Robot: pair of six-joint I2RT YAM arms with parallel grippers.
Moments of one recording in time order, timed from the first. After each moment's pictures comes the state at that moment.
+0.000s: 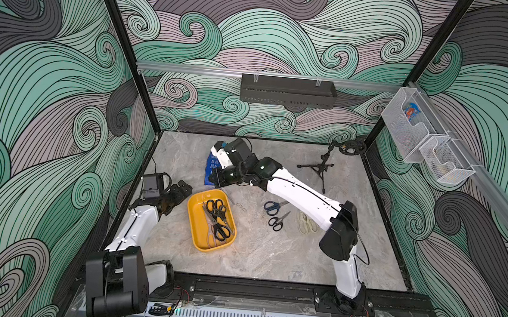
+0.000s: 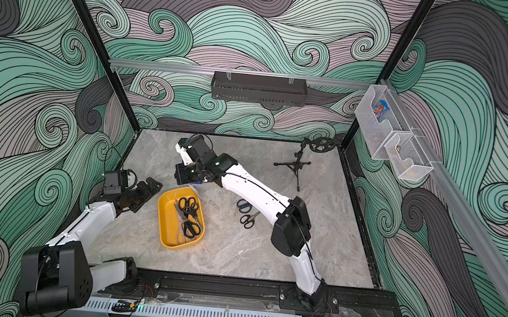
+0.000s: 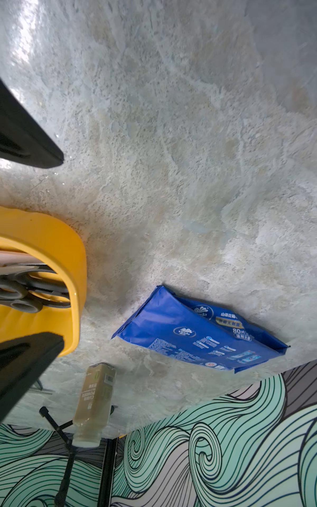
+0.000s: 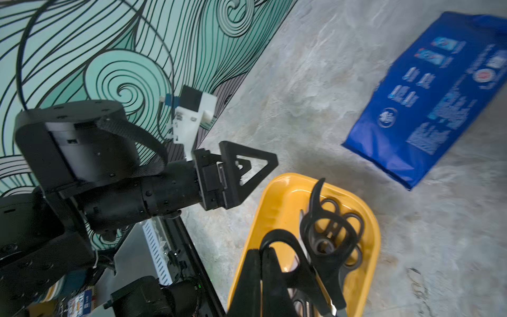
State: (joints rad) left arm 0.24 1.16 0.61 -0.33 0.32 -0.60; right arm 0.95 2.10 2.07 -0.70 -0.27 0.49
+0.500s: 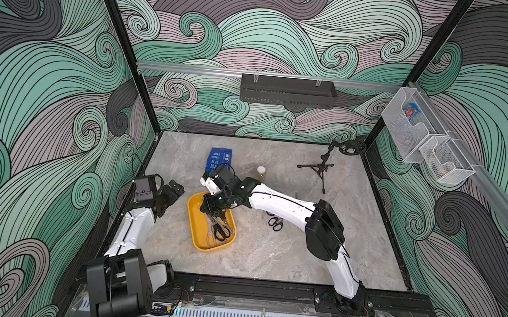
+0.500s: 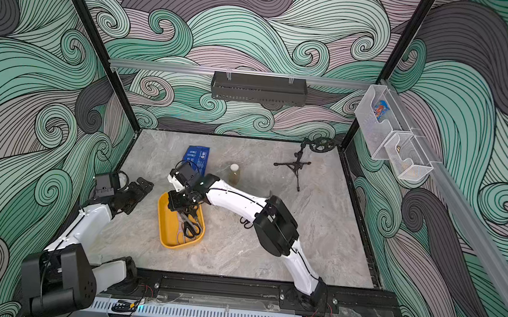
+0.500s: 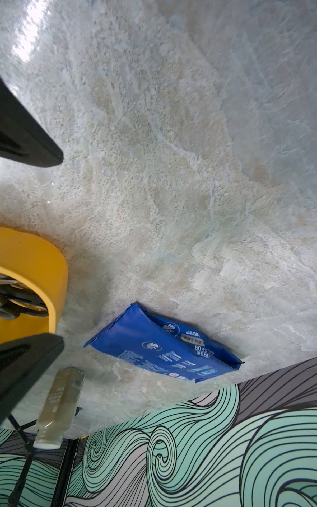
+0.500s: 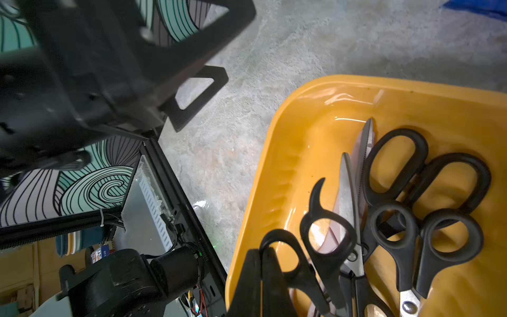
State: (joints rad) left arm 0.33 1.14 0.60 -0.33 0.30 -0.63; right arm 1.01 2.20 1.87 -0.59 -0.37 0.59
